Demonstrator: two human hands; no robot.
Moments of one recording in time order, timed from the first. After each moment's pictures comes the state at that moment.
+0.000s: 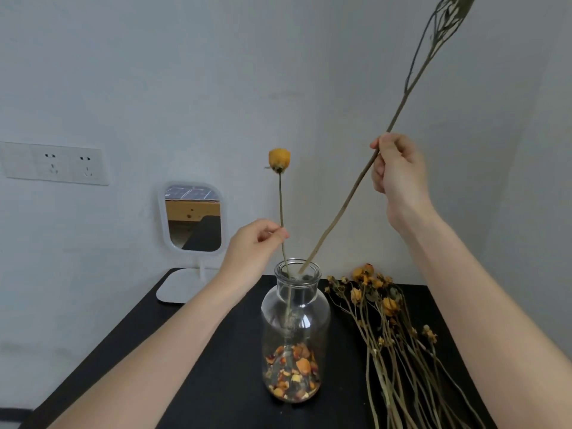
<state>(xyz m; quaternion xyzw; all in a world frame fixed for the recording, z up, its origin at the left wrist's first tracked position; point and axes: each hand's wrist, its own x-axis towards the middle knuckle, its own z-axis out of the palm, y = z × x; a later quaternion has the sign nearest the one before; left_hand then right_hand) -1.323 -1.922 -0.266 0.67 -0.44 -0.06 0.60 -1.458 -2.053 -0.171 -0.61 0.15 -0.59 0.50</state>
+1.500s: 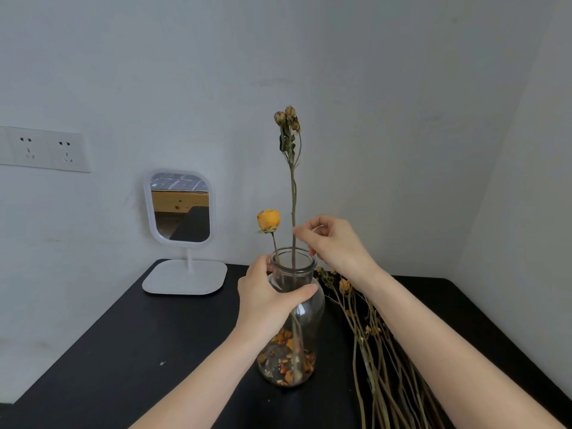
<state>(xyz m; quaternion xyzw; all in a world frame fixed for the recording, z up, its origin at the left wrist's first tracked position) -1.365 -1.928 -0.335 0.69 -0.37 -0.11 0.61 -1.442 -2.029 -0.260 -0.81 0.24 -0.33 0.42</state>
